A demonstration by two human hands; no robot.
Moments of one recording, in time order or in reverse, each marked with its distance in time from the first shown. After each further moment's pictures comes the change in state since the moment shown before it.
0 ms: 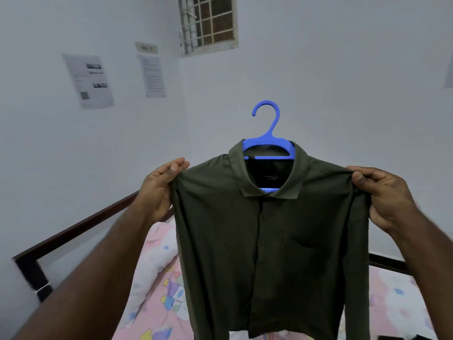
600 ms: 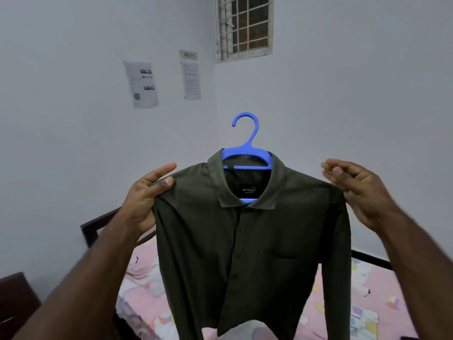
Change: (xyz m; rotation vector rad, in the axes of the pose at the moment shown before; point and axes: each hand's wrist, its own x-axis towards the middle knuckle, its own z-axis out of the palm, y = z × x) left_hand -0.155 0.078 -0.076 -0.002 0.119 0.048; right_hand -0.077 -0.026 0.115 -0.076 -0.197 0.057
